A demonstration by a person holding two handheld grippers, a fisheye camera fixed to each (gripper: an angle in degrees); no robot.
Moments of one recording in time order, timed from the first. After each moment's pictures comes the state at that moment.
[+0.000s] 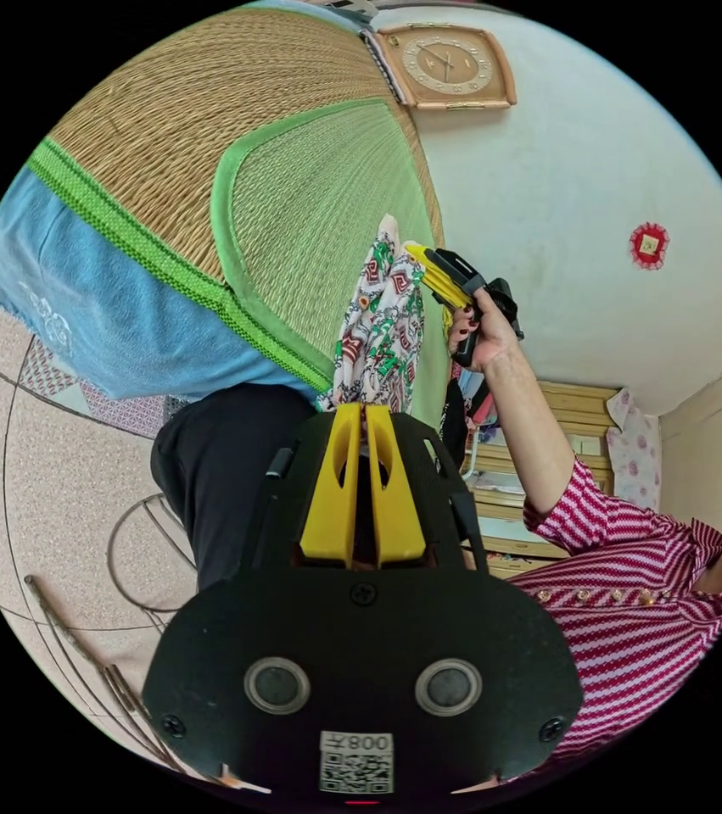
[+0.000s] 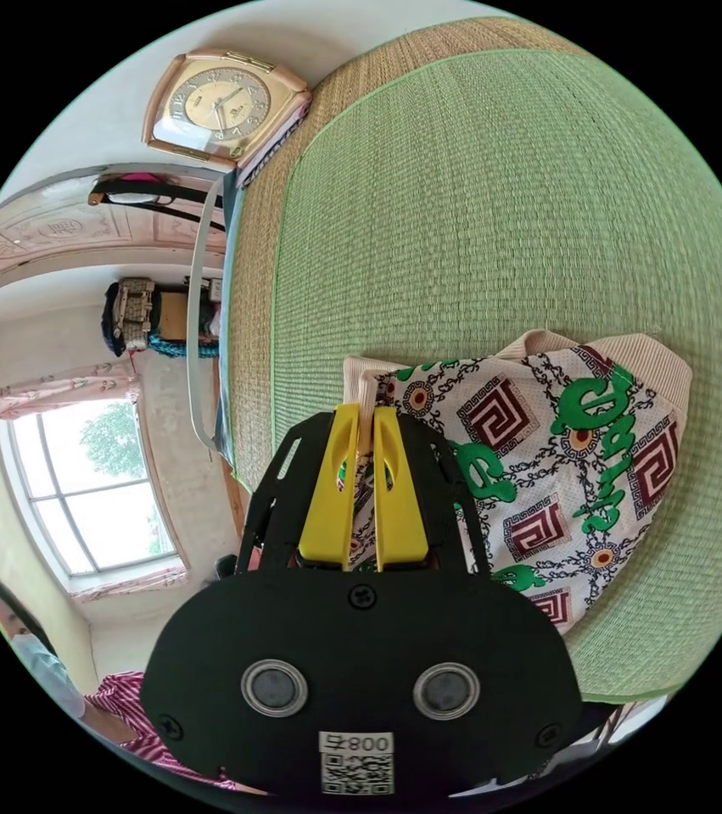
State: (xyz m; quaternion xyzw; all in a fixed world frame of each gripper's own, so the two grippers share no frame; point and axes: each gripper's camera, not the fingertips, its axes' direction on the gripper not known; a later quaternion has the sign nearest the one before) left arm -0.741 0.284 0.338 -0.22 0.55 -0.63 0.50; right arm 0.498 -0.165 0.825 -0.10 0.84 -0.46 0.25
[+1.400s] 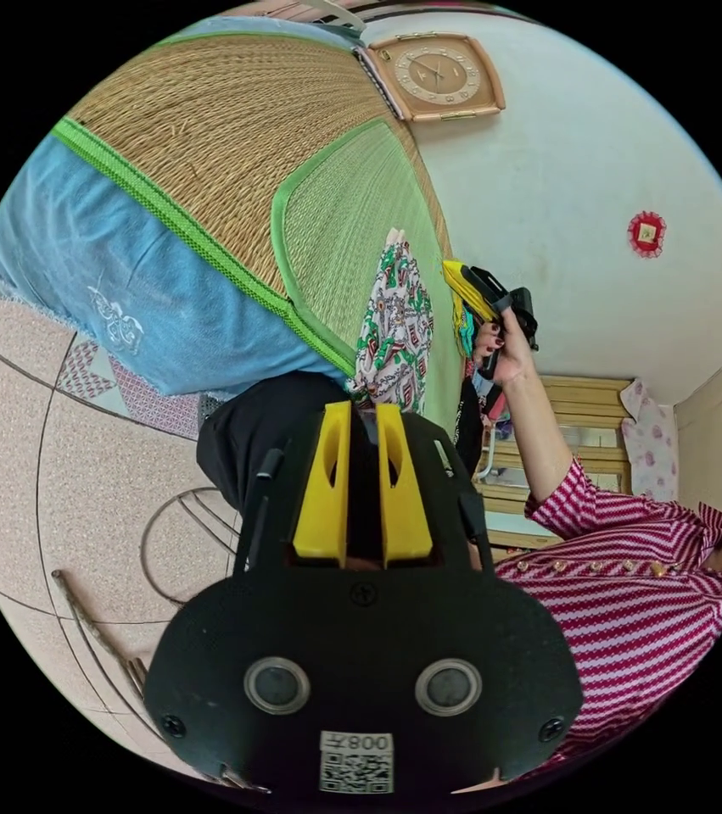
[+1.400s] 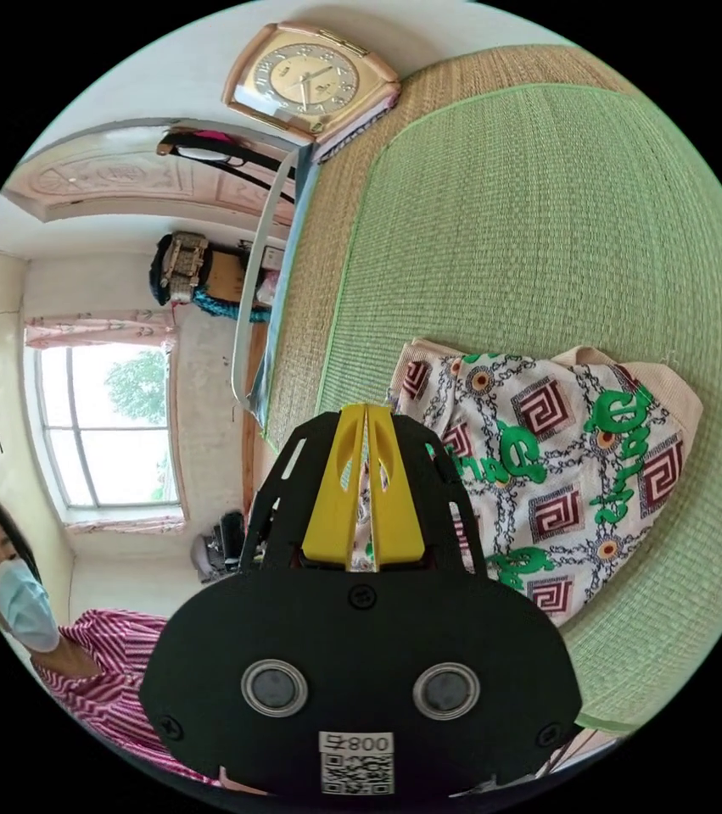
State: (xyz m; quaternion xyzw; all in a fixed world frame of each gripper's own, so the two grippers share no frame) left arm -0.800 0.266 0.210 -0.23 0.53 -0.61 0.54; right arm 0.409 -0.120 0.811 -0.22 0.83 -0.46 0.23
